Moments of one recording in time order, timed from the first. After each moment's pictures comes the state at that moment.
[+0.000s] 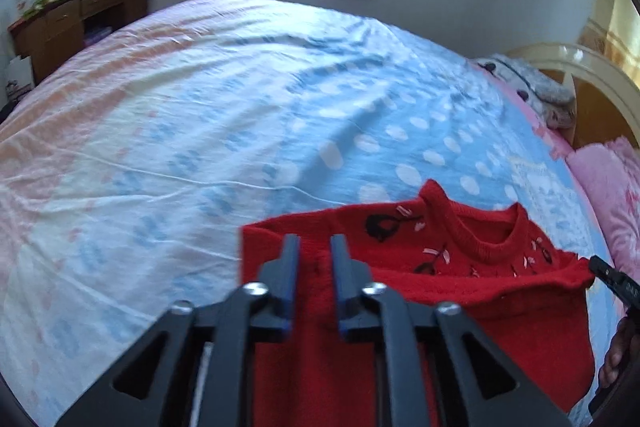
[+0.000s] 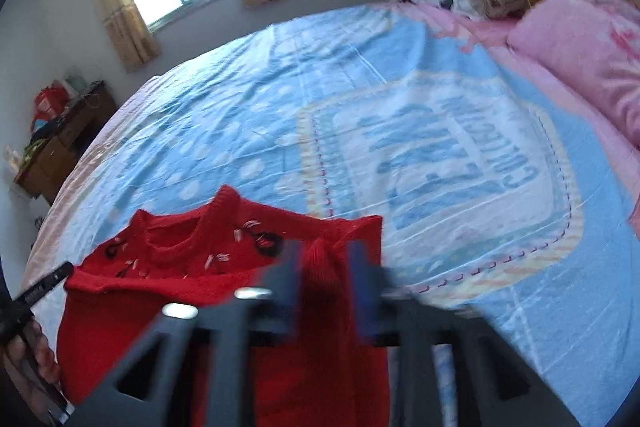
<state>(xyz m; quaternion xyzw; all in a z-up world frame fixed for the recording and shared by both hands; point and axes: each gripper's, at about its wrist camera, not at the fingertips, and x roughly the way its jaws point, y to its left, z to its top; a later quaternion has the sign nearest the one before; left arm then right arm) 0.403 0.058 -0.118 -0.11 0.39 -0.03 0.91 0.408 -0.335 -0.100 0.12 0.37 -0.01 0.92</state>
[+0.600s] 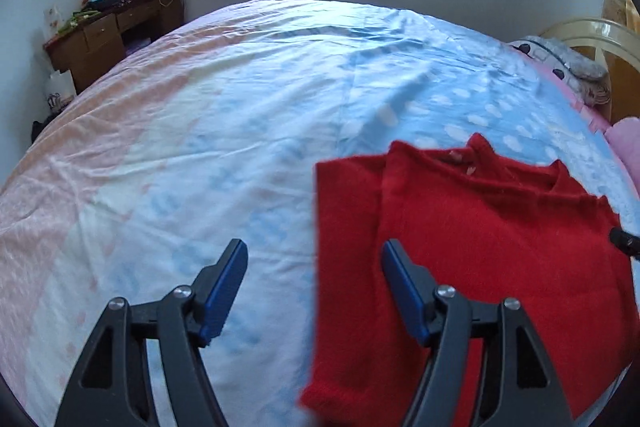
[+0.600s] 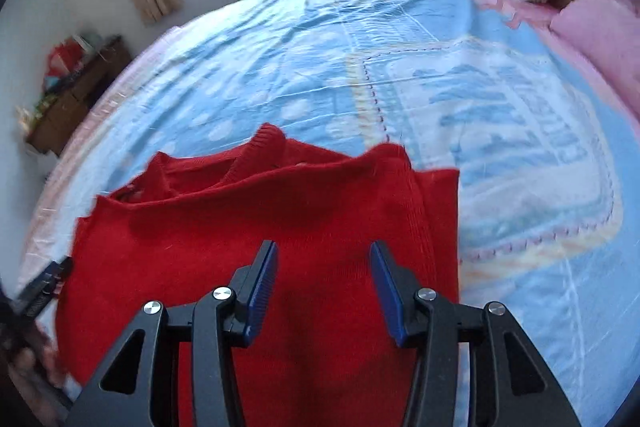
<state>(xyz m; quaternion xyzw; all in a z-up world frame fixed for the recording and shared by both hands) 0.366 0.064 -0.137 -0.04 0.41 0.05 0.91 0.419 -0.307 -0.128 0.10 0.44 0.03 0.89</state>
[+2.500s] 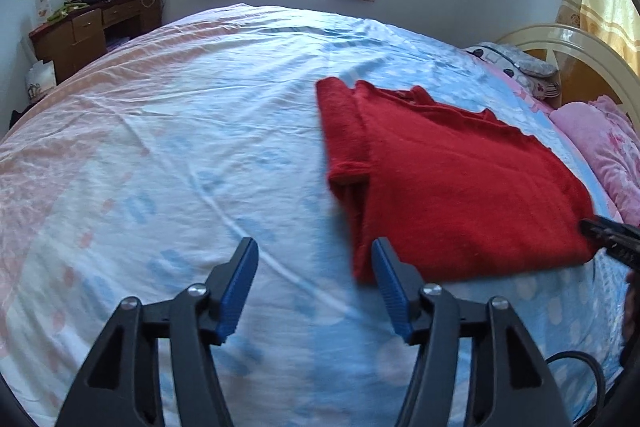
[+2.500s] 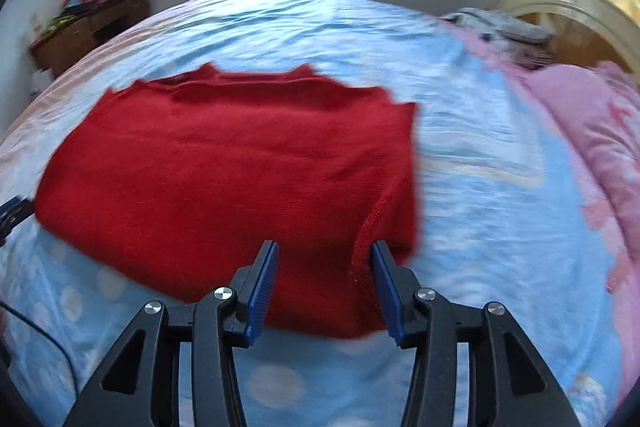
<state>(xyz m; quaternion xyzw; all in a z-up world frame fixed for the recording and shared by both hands) 0.235 0.080 -0.150 -0.08 0.38 -0.02 0.92 0.277 -0.274 -0.121 -0.05 0.42 -0.05 0.91</state>
